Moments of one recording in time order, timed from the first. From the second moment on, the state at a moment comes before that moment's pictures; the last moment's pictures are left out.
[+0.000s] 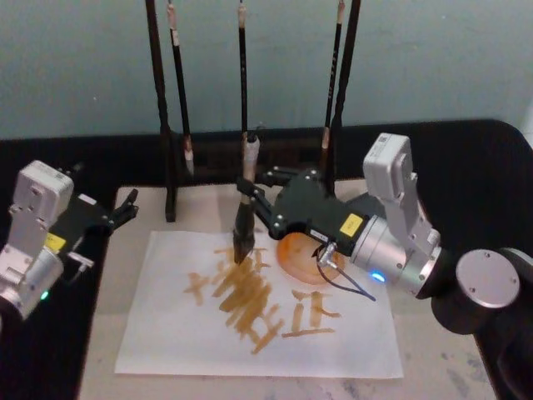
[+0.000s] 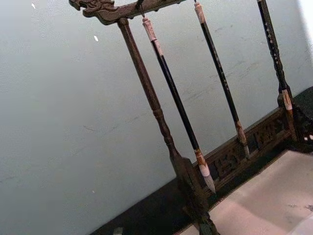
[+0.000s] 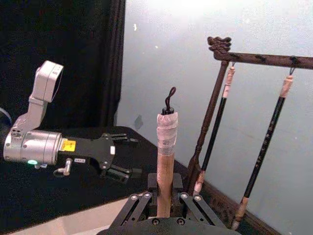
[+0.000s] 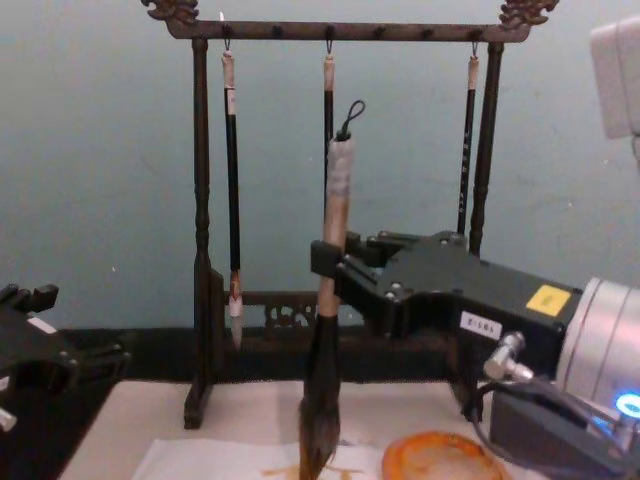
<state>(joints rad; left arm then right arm) -0.20 0.60 0.45 -1.41 -0.25 -0.12 0.03 0.33 0.38 -0.57 -1.43 0.38 -0.23 0.49</state>
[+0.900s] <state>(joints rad) -0.20 0.60 0.45 -1.41 -0.25 -0.12 0.03 0.30 0.35 -0.54 -1.45 0.33 -0.21 0.54</state>
